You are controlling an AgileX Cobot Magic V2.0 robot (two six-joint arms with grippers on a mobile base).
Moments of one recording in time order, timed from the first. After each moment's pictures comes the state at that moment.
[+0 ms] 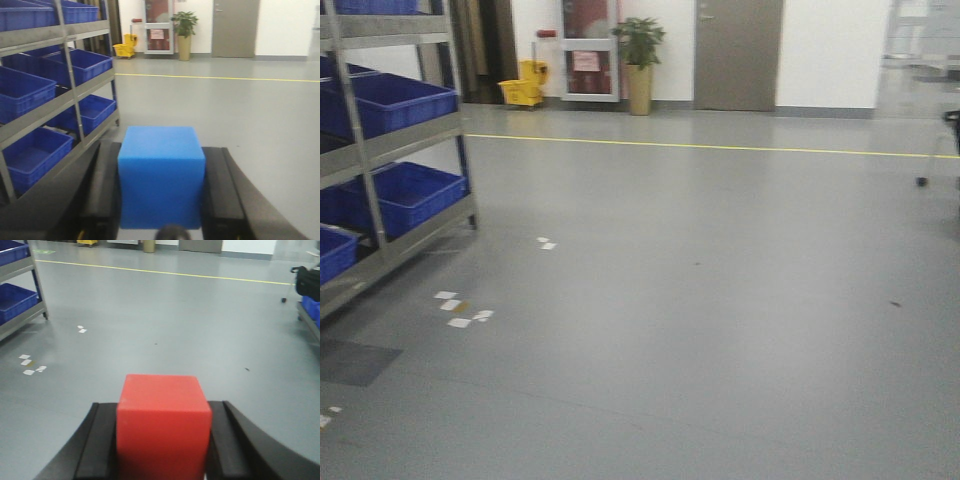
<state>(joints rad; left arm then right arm) 0.01 0.27 -0.26 -0.13 0.09 0.13 0.04 0.29 -0.41 -0.03 0.36 0.07</state>
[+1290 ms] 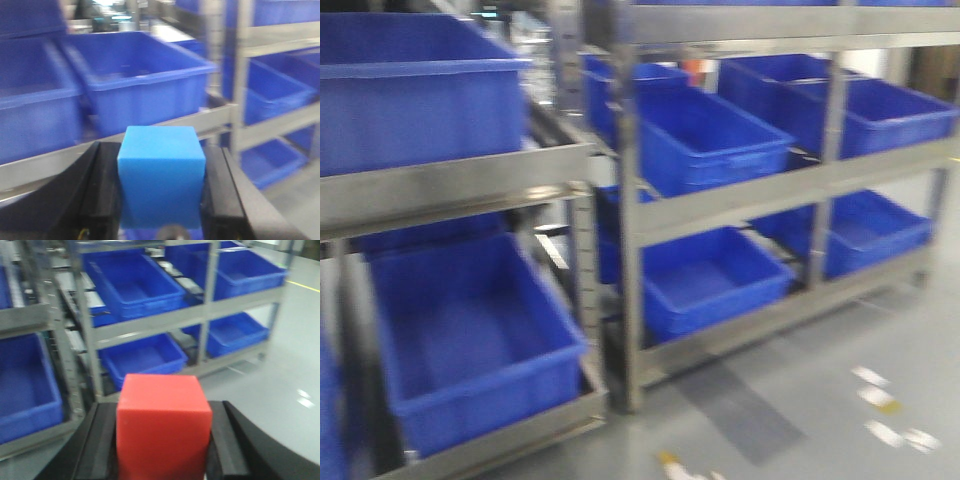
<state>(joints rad) 0.01 0.27 -0.26 -0.13 0.09 0.13 0.04 0.29 -0.41 -0.03 0.36 0.07</state>
